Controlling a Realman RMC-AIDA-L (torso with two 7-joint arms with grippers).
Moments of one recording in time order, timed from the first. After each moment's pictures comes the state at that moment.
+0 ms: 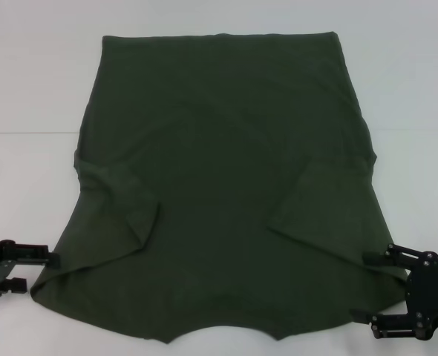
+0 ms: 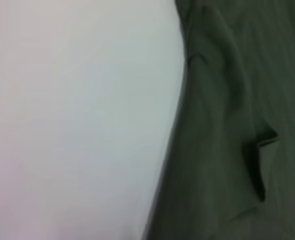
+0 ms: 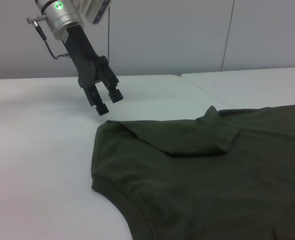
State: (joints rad) left arm -0.58 -1.88 0.61 0.66 2.45 1.46 -2.62; right arm 0.35 2.08 -0.71 -0.79 -2.03 -1.59 1.04
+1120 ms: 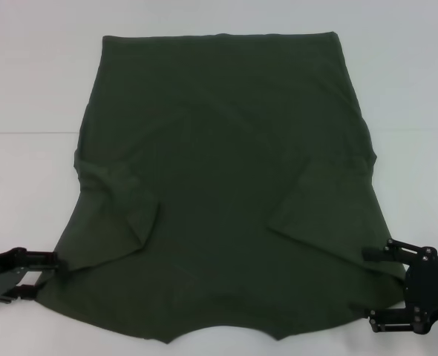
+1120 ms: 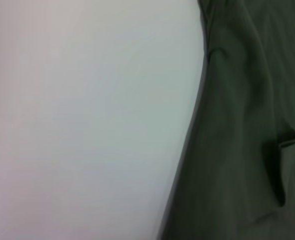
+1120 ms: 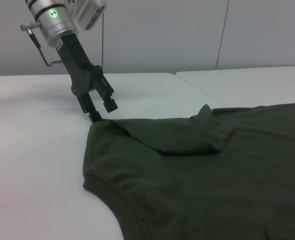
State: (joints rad) left arm -0.59 -1.91 0.62 0.62 2.47 1.38 -2.64; right arm 0.36 2.09 -0.71 -0.79 -2.03 -1.57 1.04
